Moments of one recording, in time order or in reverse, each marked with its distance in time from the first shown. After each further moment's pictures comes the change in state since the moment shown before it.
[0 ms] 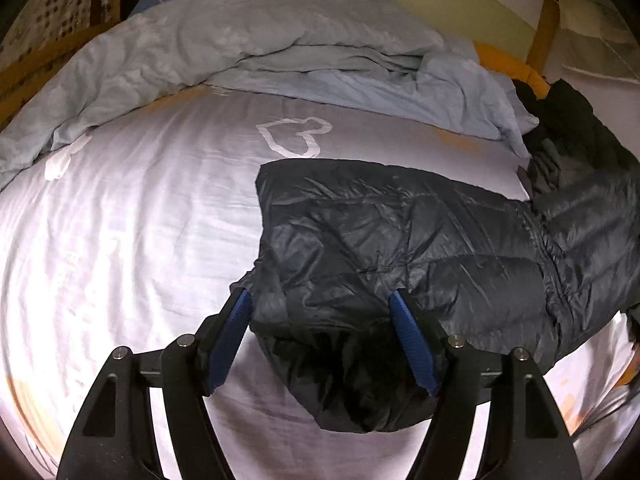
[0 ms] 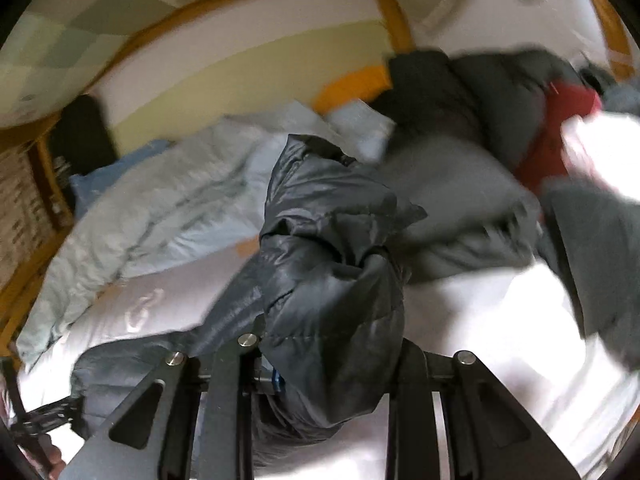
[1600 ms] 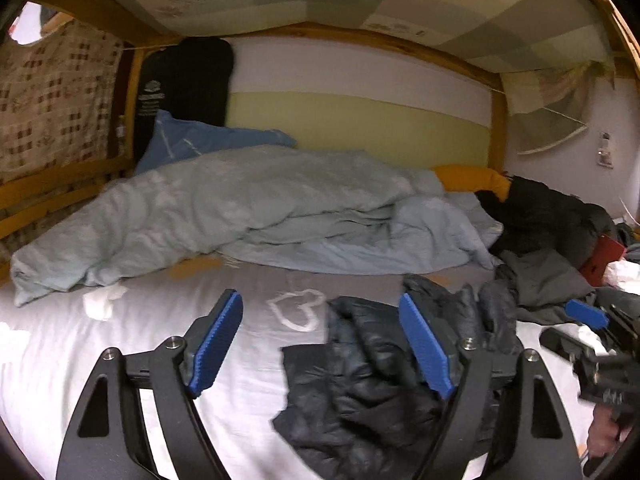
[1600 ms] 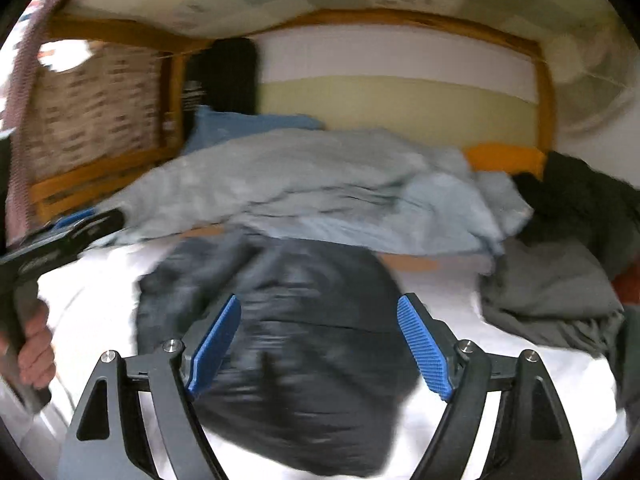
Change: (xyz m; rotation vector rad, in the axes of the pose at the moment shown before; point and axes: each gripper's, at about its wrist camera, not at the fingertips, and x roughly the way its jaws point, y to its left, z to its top) left arm -0.129 -0.003 0.028 0.099 -0.531 -0.027; right arm -0.058 0.179 -0.057 -0.398 -0.061 0.215
